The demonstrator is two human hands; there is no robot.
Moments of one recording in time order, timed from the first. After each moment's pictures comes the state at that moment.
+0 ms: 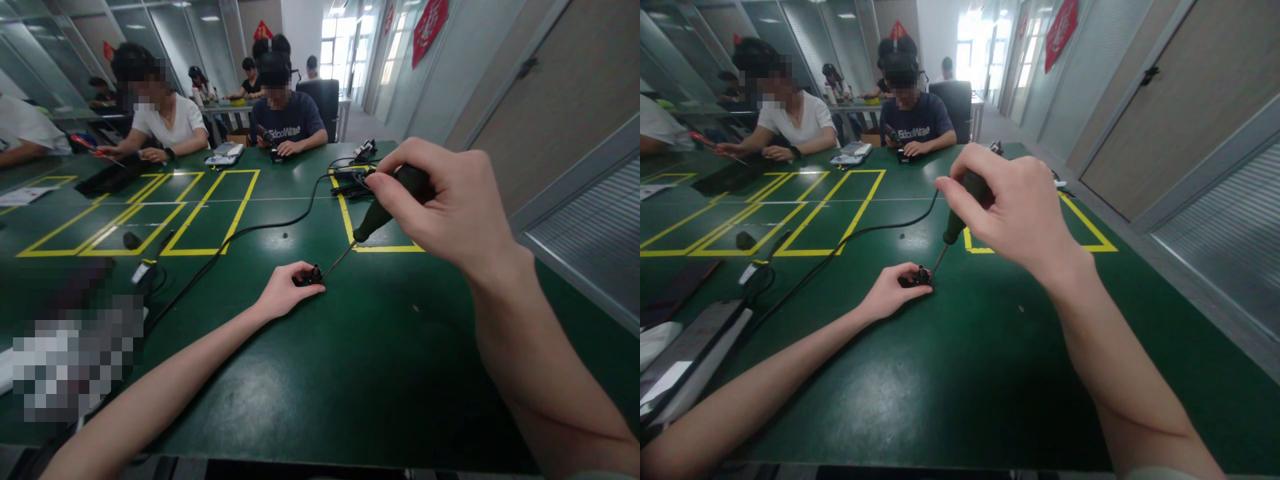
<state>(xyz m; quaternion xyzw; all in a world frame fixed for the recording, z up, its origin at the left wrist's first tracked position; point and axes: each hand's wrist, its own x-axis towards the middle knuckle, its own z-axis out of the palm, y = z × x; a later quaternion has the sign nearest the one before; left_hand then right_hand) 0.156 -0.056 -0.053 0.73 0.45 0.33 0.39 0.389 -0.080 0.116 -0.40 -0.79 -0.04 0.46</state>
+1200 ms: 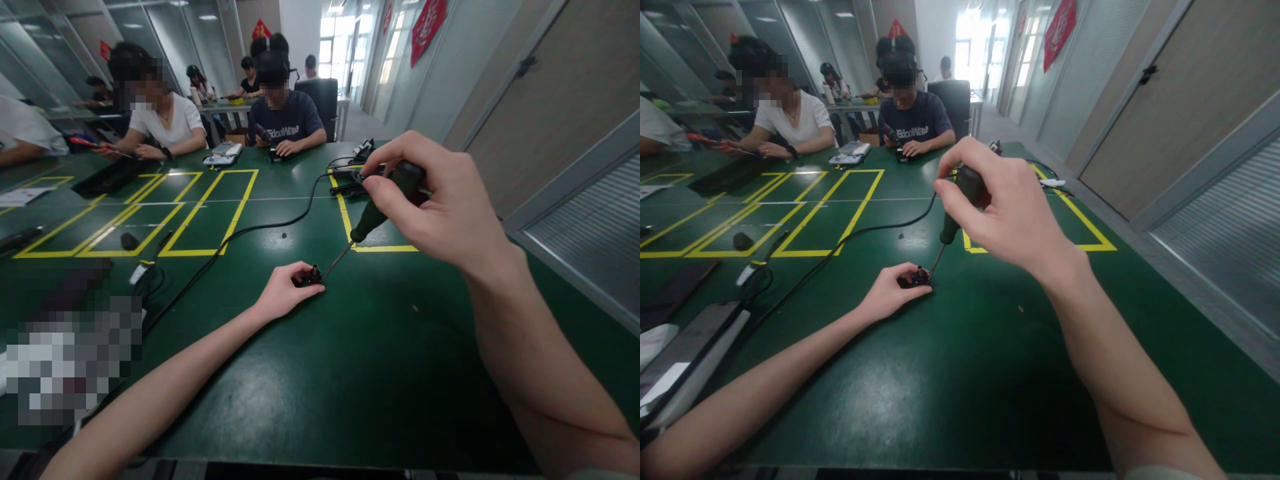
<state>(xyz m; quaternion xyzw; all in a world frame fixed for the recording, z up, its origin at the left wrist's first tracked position) 0.157 -0.058 -0.051 0.73 0.46 0.33 0.38 0.386 -0.082 0.116 -0.40 -0.79 0.00 0.46</state>
